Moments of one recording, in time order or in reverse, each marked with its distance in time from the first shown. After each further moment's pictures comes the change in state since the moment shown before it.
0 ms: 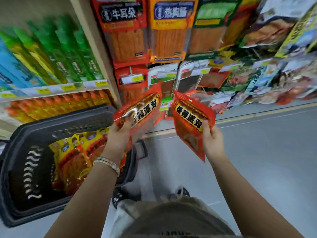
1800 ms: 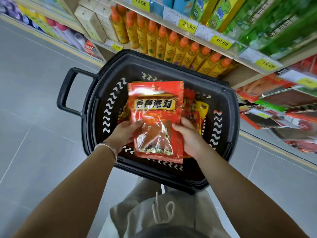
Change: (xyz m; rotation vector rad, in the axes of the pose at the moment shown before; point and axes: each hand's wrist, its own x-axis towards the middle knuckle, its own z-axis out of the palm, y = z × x) left_hand 0.104 -0.164 -0.306 -0.166 0.101 -0.659; right_hand -0.092 0.017 0.377 0.080 -1.122 0.719
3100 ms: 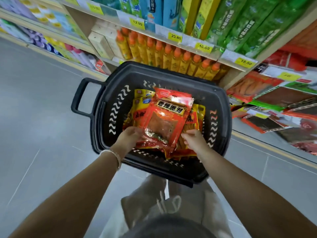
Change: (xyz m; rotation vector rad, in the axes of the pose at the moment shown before) left_hand -0.056 -0.017 0.018 0.253 0.114 0.147; right_hand -0.029 0.022 -0.037 -0.526 0.357 -0.026
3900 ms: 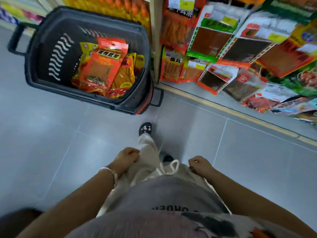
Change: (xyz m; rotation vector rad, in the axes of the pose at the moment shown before) left_hand -0.219 -0.168 0.320 0.212 -0.046 -0.157; right_hand -0.177 0.346 -0.264 -0.336 -0.115 0.163
